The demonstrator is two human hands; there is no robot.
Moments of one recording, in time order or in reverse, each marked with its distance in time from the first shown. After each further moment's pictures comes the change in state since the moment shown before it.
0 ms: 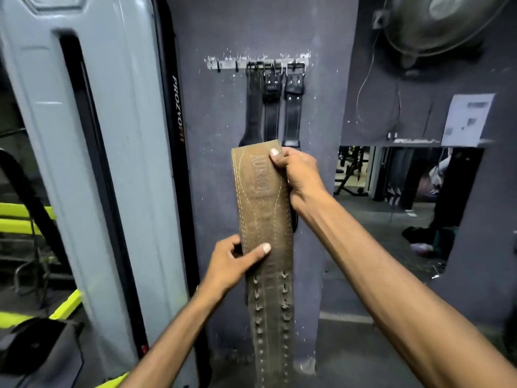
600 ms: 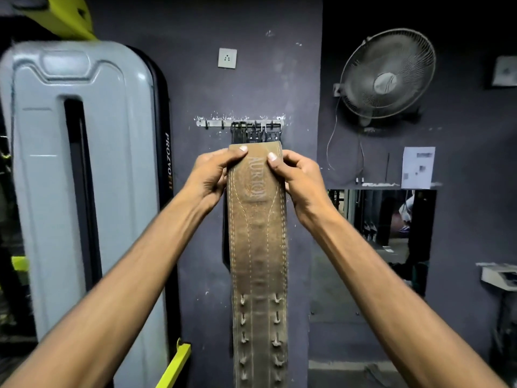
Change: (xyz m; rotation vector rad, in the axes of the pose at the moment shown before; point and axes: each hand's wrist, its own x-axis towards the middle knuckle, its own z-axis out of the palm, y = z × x) left_hand 0.084 0.230 -0.029 -0.433 -0.067 0.099; right_hand -0.031 -0.094 -0.005 -0.113 -0.088 -0.390
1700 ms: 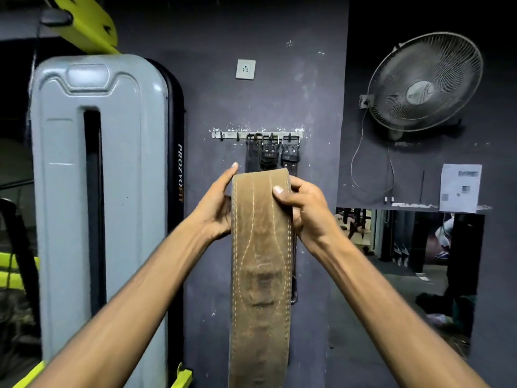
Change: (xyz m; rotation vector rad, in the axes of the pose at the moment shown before) left_hand 0.064 -0.062 -0.012 -0.153 -0.055 -0.342; right_hand 0.054 0.060 -0.030 0.201 -0.213 0.123
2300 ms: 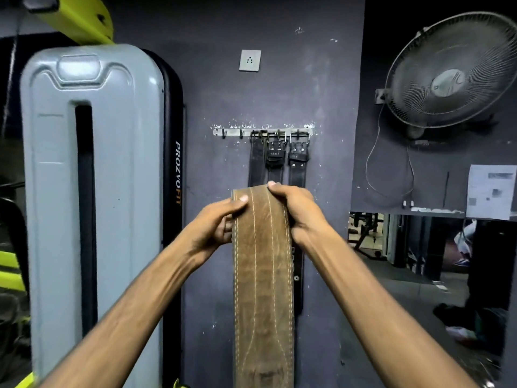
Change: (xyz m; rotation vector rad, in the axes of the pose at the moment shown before) left_hand 0.058 -0.033 -0.040 0.362 -0.004 0.213; right_hand 0.096 0.058 -0.017 0.037 0.174 0.283
